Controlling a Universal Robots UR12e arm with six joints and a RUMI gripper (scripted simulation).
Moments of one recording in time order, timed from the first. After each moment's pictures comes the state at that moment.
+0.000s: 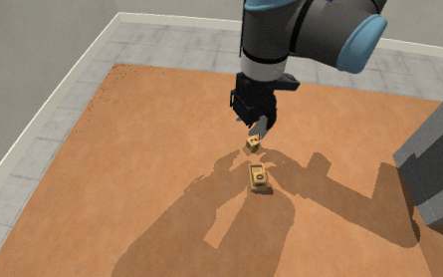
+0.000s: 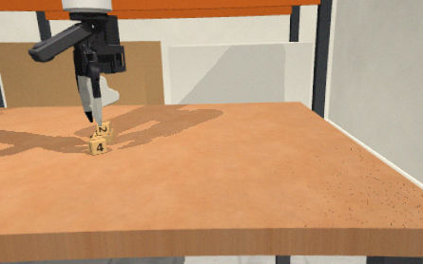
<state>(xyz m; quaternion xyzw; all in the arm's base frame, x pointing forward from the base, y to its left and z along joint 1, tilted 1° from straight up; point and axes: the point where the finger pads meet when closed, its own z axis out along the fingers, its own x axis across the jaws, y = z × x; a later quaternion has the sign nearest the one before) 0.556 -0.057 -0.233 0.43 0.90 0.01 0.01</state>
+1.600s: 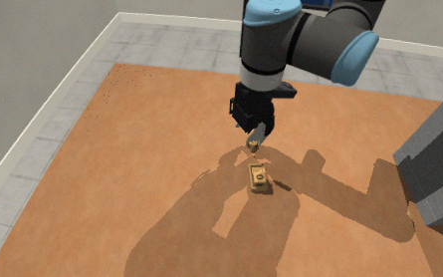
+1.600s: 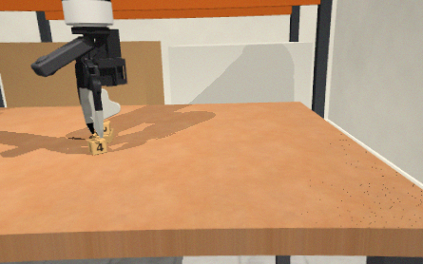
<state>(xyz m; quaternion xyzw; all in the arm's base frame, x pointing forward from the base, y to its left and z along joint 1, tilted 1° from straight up) 0.557 -0.057 -0.259 0.43 0.90 0.01 0.01</state>
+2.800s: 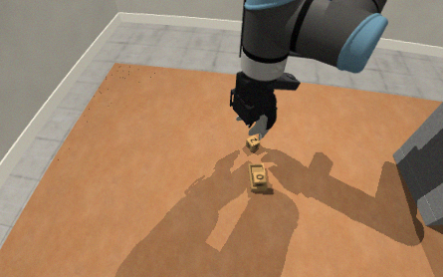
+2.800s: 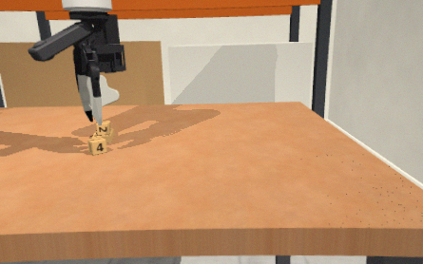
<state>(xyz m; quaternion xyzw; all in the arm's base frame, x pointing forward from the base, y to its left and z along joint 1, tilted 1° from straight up) 0.556 -0.057 -0.231 0.43 0.90 0.01 0.01</state>
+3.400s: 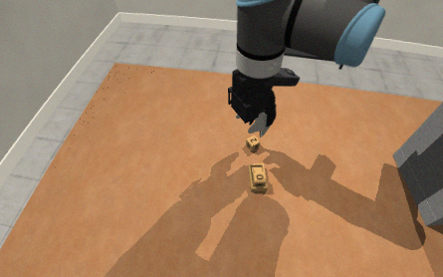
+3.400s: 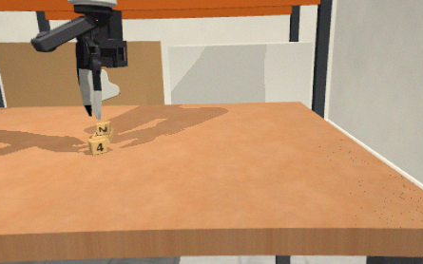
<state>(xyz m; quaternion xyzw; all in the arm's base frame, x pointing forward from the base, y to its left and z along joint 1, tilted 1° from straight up) 0.556 -0.057 -0.219 0.43 0.90 -0.02 0.00</state>
